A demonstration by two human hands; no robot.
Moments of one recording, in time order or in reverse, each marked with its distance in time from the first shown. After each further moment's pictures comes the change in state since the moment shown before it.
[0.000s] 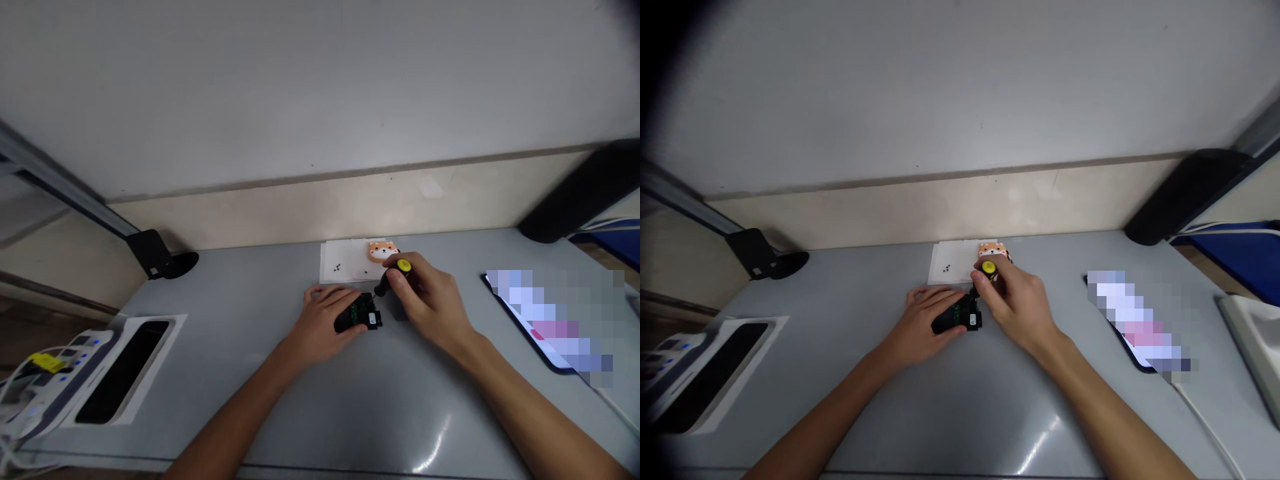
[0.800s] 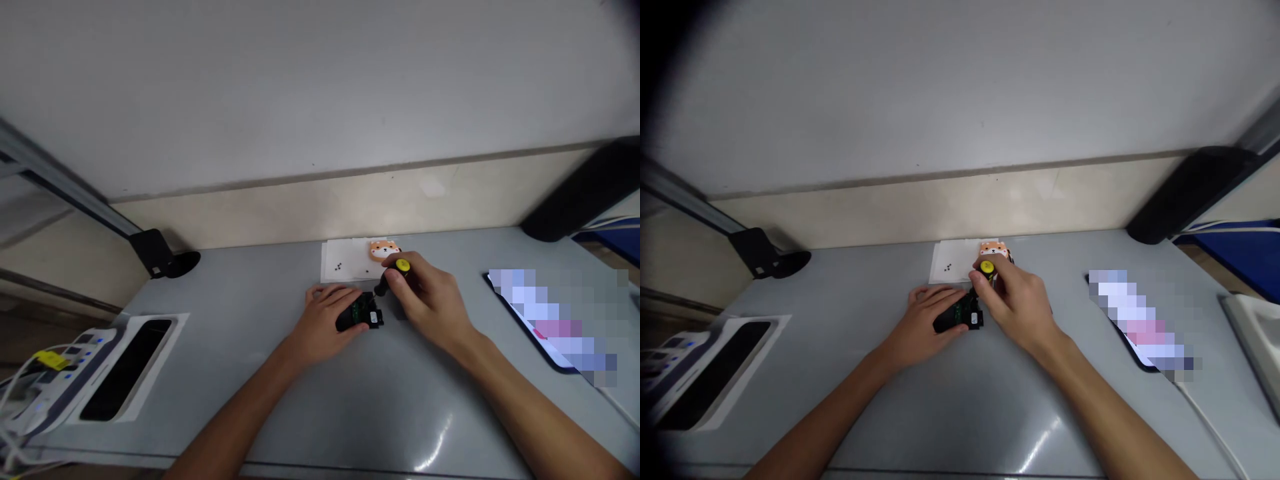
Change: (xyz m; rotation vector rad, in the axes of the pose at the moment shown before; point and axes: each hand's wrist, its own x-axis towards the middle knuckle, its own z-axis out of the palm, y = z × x) left_hand -0.001 0.000 0.000 -0.008 -0.040 -0.040; right_hand 0.000 0.000 0.001 -0.039 0.001 -0.067
